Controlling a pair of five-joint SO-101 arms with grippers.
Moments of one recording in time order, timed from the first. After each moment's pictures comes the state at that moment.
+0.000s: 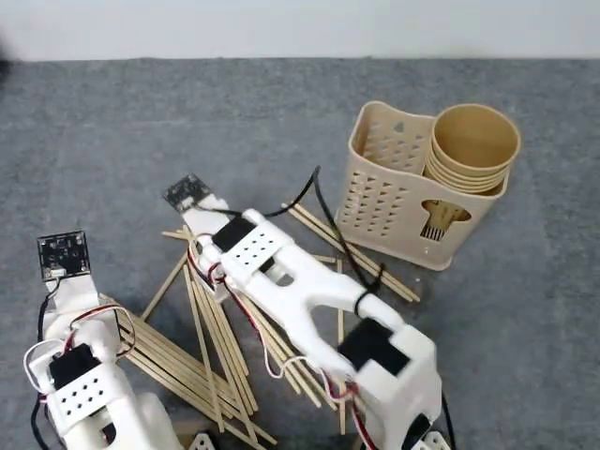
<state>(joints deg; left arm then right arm) -37.3 -62.7 82.2 47.3 -15.1 -48.8 18.2 1.1 64.6 -5.4</state>
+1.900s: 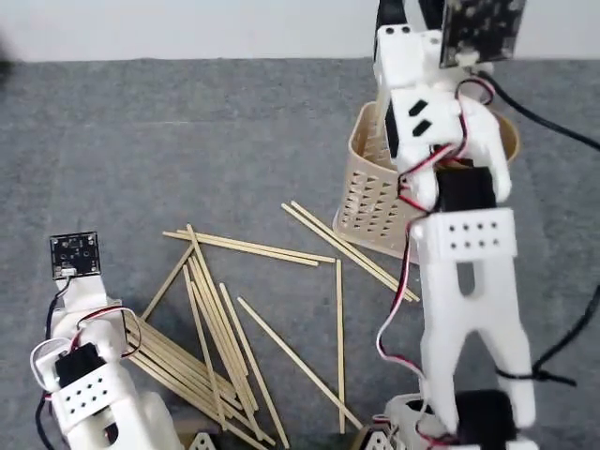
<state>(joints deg) -35.3 -63.1 83.3 47.3 -15.9 -7.9 -14.9 1.0 16.1 3.3</state>
